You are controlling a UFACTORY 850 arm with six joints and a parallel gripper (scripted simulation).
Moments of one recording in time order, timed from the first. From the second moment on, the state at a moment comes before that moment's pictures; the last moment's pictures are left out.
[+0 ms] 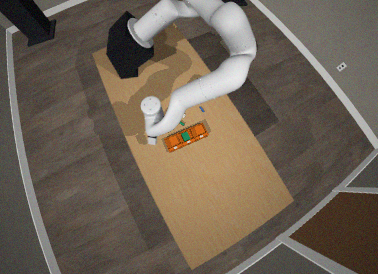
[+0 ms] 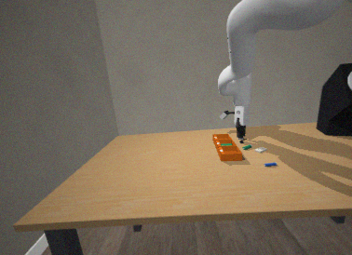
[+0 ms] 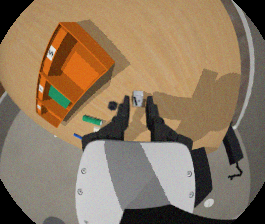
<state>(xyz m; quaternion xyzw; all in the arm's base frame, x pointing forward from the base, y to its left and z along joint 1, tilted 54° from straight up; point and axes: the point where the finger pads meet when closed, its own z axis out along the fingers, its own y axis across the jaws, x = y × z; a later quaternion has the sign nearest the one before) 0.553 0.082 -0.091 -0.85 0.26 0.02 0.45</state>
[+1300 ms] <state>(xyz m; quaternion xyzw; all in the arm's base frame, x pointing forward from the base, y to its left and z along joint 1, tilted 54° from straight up) 0.556 0.092 -0.099 -0.85 0.26 0.01 0.45</state>
